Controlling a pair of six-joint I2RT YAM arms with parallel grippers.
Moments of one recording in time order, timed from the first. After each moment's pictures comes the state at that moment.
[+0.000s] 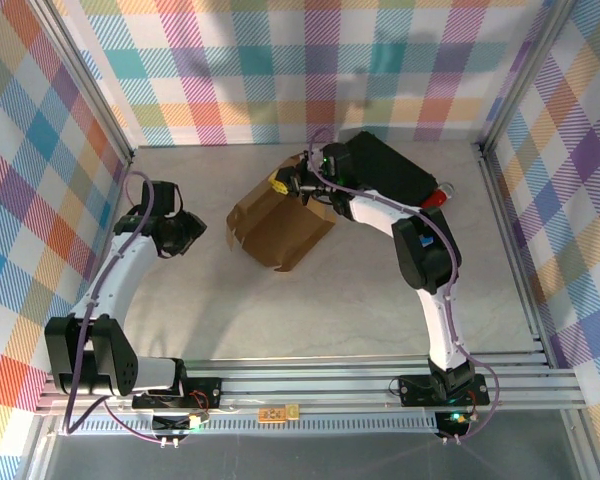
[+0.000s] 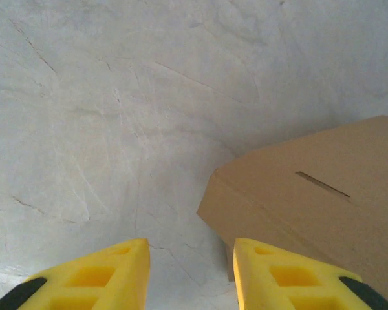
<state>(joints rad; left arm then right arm) -0.02 1.34 1.07 -0.72 0.11 -0.82 0.51 2.22 1.64 0.35 -0.80 1.45</state>
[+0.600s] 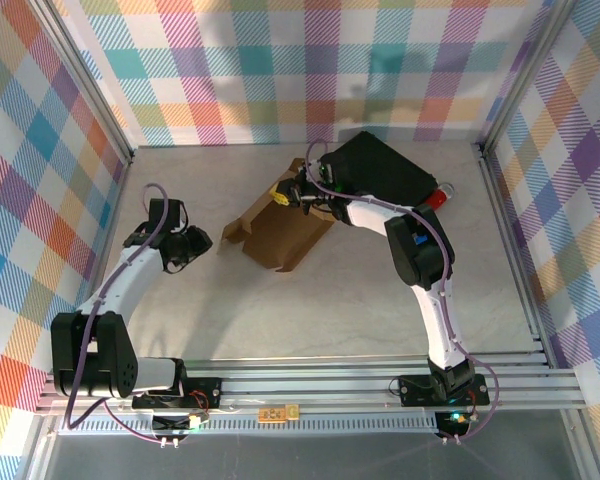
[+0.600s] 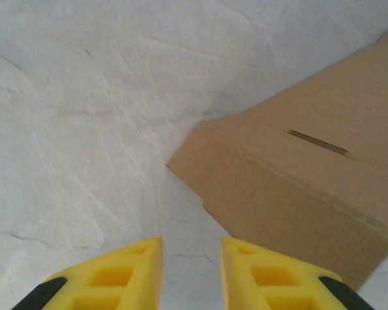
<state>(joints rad) -0.02 1.33 0.89 -0.54 0.13 -0.60 0.51 2.28 1.65 0.32 -0.84 1.40</state>
